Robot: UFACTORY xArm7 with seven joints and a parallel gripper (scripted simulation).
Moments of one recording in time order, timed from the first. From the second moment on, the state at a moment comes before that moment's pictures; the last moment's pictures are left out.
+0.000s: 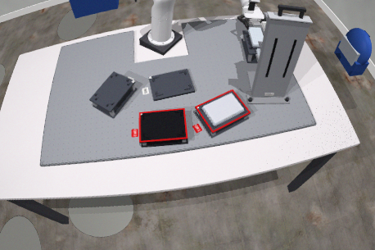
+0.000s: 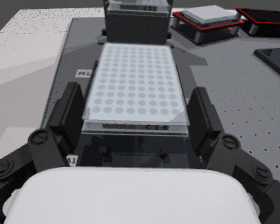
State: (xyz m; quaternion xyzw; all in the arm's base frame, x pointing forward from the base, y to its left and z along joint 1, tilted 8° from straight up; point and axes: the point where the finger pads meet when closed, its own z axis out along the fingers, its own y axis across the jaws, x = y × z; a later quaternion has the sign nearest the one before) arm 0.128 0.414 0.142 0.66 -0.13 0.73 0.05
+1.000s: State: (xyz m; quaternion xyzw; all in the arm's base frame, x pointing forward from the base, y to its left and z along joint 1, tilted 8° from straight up) arm 0.129 0.415 0.134 0.66 -0.13 0.73 0.05
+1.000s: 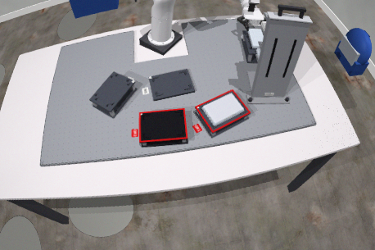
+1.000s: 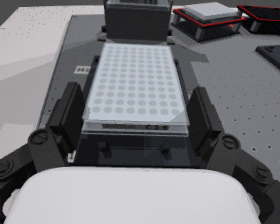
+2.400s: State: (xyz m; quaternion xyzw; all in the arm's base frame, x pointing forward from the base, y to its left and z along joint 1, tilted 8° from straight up) arm 0.131 0.416 0.122 0.66 -0.13 0.73 0.05
